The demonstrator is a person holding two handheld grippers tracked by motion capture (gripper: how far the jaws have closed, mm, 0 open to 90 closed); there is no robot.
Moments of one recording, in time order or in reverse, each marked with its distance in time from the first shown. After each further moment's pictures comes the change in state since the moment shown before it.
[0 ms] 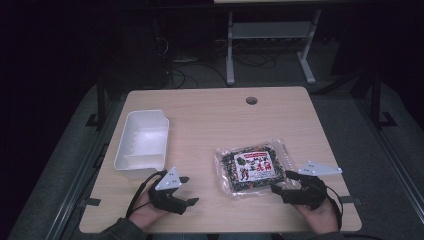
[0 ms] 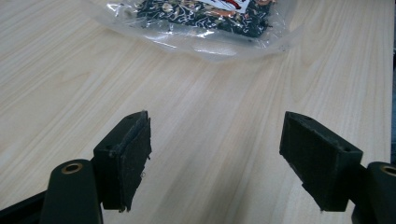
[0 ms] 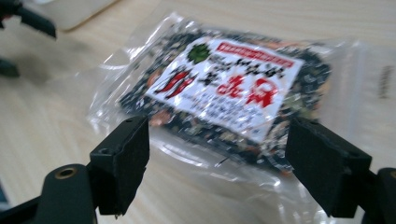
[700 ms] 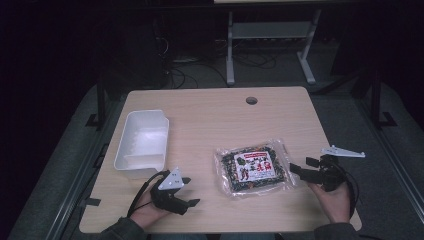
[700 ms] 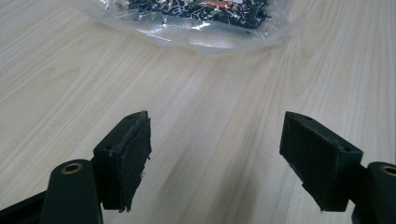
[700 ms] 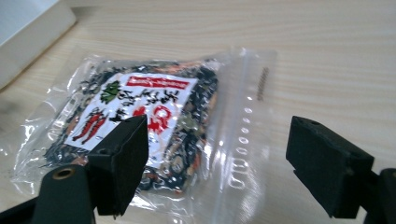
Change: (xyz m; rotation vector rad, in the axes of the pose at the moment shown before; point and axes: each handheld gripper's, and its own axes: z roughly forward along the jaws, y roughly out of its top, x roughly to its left) left arm 0.002 0.000 0.004 0.022 -0.011 0.012; right arm -0.063 0.009 -0.012 -0.021 -0.114 0.232
